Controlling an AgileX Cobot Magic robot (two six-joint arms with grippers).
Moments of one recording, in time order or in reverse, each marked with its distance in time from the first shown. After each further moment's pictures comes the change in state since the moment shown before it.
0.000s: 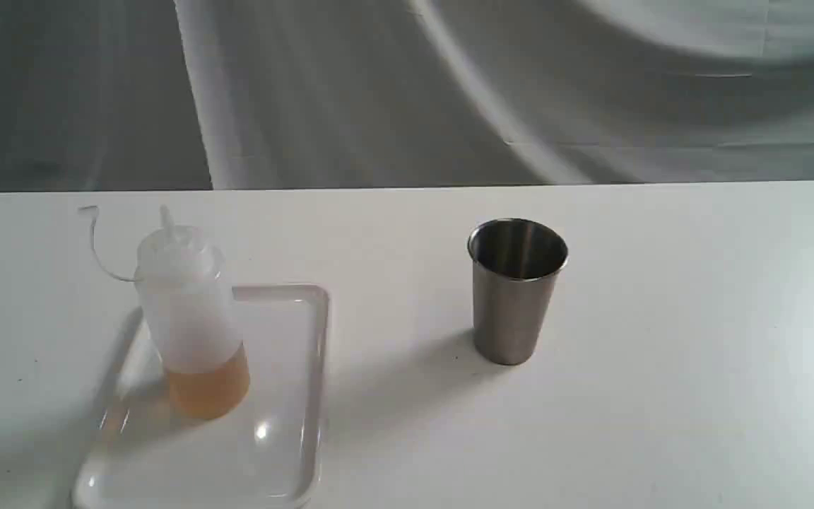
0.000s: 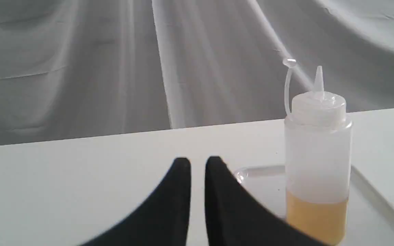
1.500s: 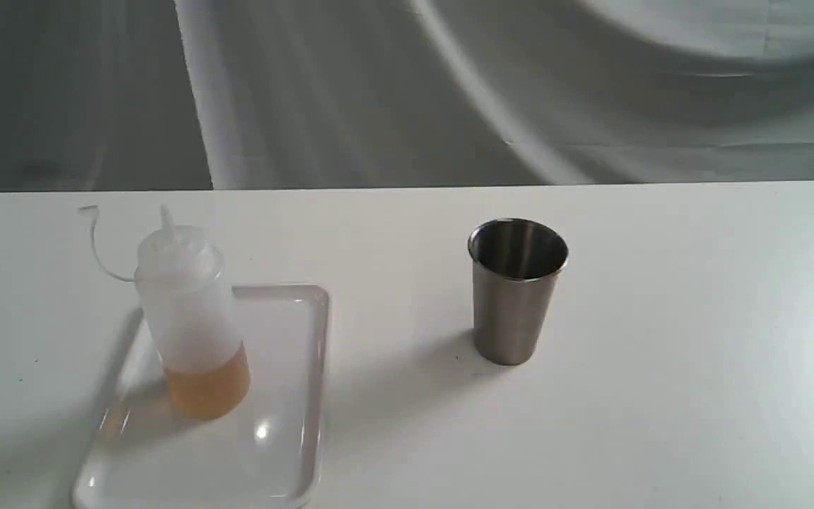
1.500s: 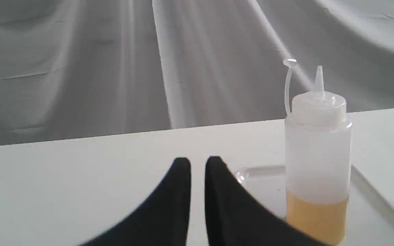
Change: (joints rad) left arm 0.000 0.000 0.000 0.000 0.000 0.000; right arm -0.440 0.000 0.000 0.094 0.014 -0.291
